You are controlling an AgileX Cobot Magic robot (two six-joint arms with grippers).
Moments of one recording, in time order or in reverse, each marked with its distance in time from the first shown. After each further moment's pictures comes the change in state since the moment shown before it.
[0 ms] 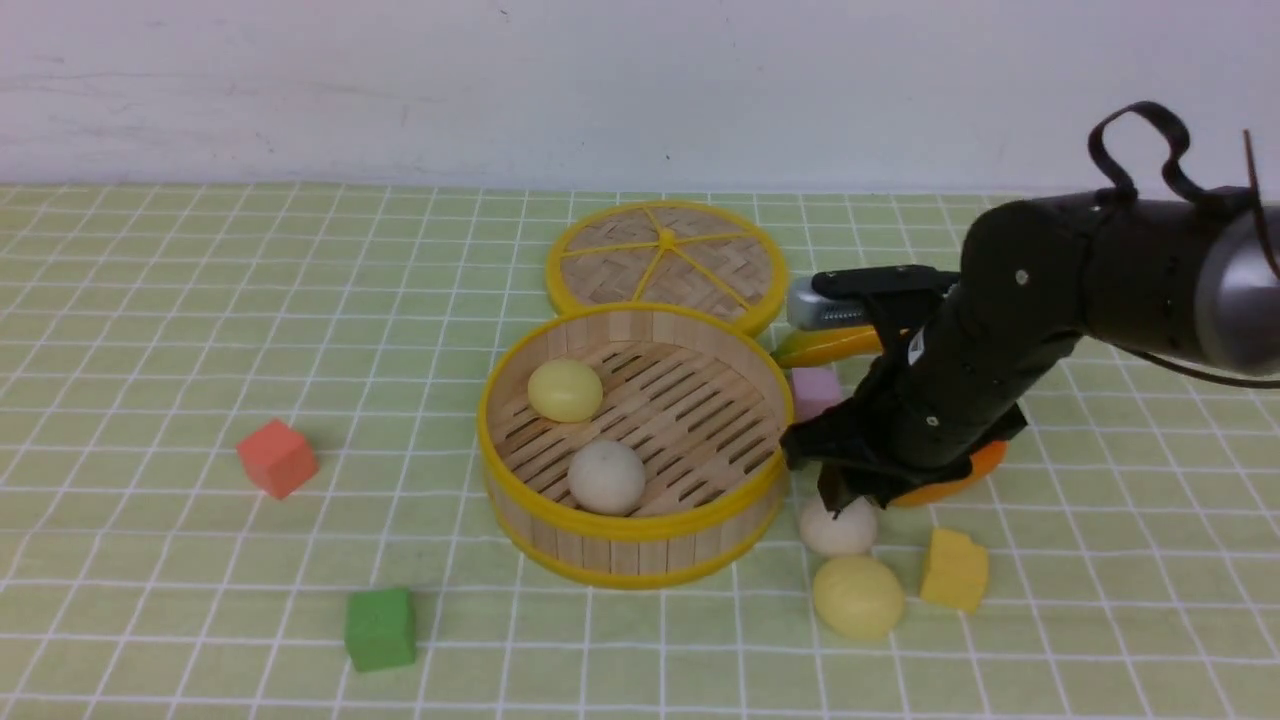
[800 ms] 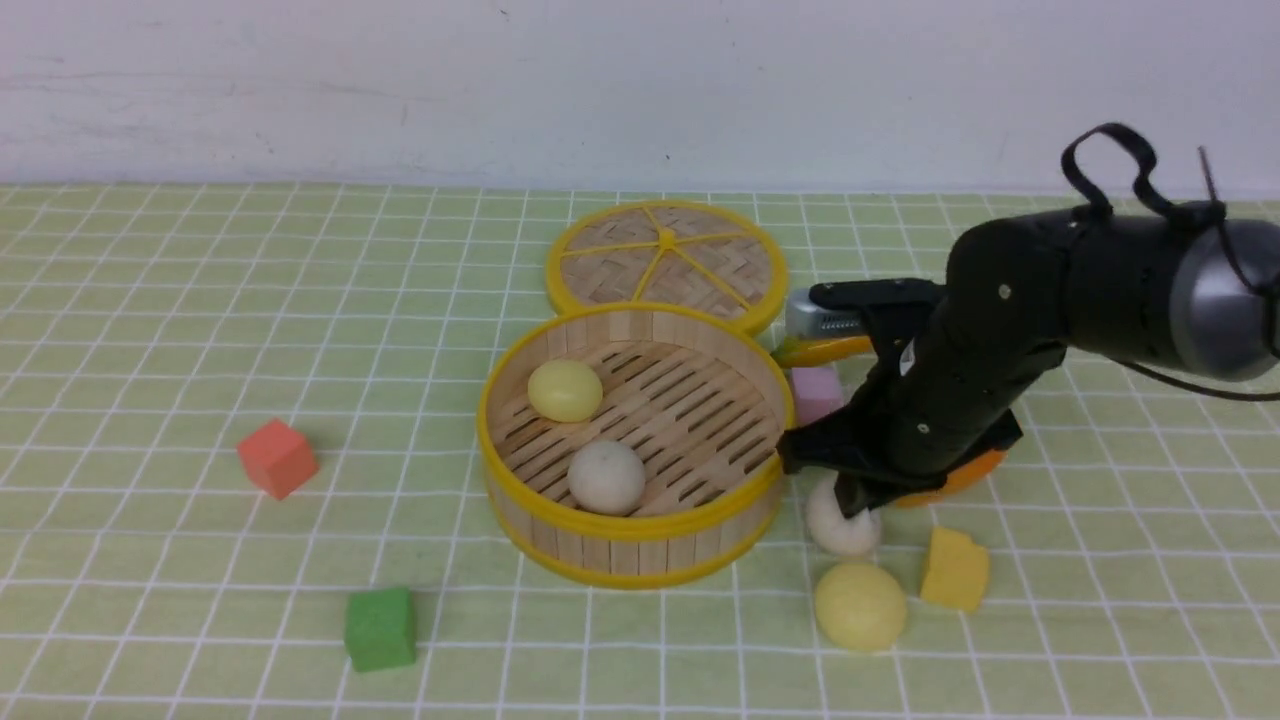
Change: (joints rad) right arm 0.000 0.009 -0.010 -0.010 0.009 0.035; left arm 0.000 0.000 0.000 0.000 0.000 0.000
